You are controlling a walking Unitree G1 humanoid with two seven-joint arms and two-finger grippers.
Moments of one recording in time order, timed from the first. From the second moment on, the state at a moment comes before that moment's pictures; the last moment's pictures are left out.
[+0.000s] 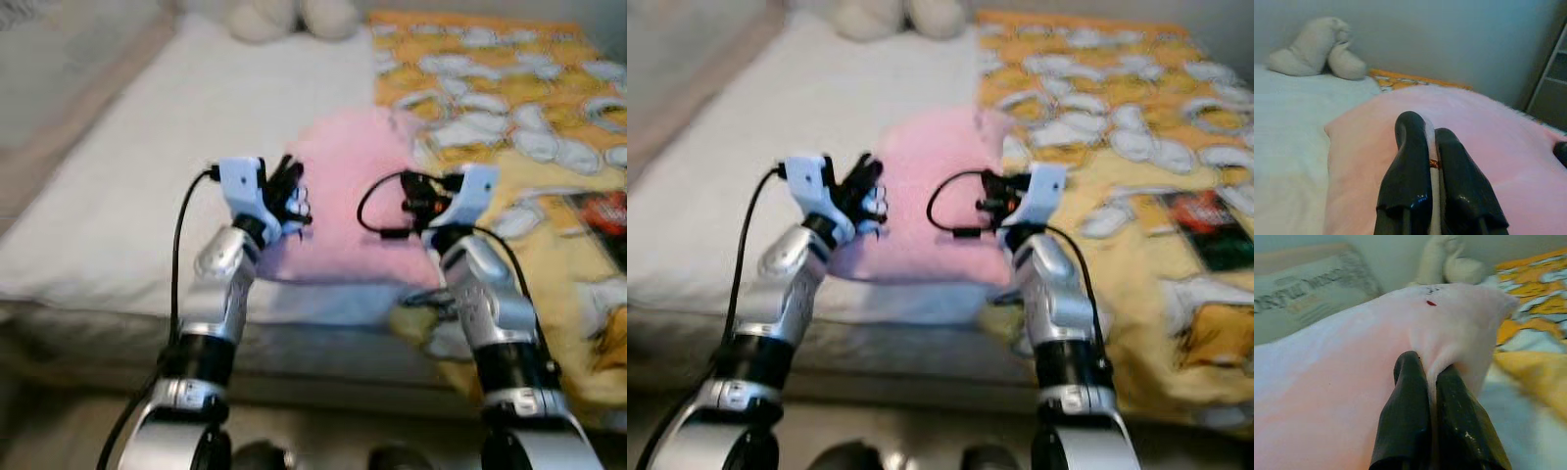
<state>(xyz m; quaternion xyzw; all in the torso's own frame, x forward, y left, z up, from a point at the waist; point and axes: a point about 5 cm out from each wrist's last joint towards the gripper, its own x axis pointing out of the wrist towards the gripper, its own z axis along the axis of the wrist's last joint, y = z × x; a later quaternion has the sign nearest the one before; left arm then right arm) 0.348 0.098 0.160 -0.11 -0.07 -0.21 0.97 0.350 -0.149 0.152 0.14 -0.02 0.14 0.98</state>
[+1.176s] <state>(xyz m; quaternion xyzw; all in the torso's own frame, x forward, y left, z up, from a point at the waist) 0.349 0.090 0.153 -0.10 -0.06 -0.21 0.97 0.354 -0.153 0.141 0.15 -0.01 0.13 0.98</state>
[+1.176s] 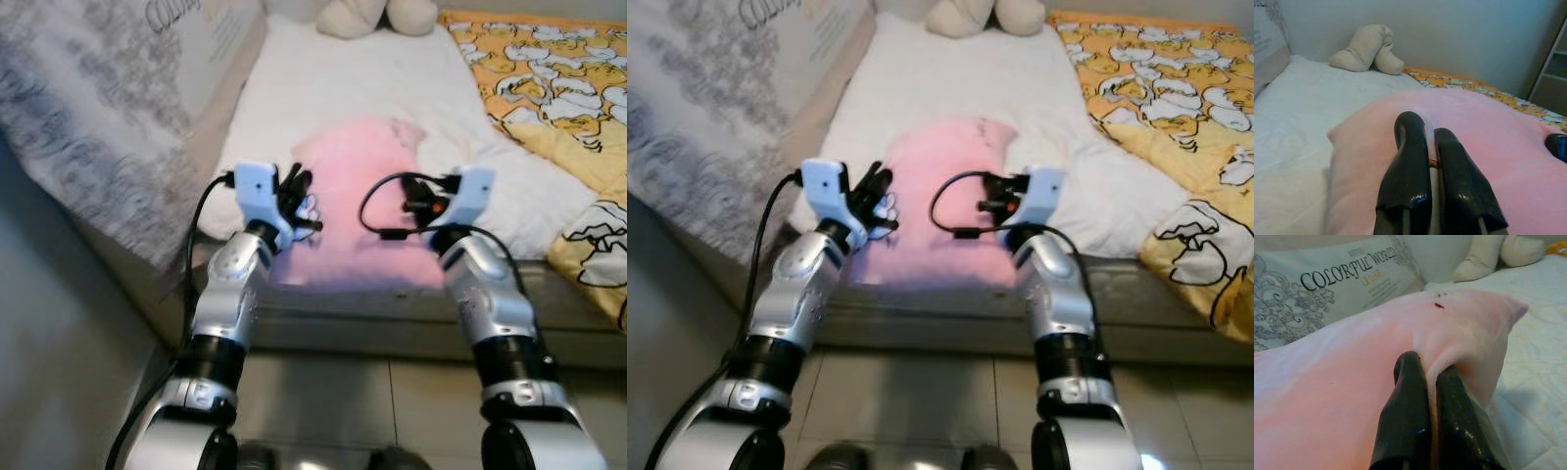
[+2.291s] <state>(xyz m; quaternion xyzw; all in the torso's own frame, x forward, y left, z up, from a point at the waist) 0.357 0.108 0.153 -0.08 -0.05 -0.17 0.98 0.356 -0.136 0.145 0.14 -0.02 0.16 0.98</state>
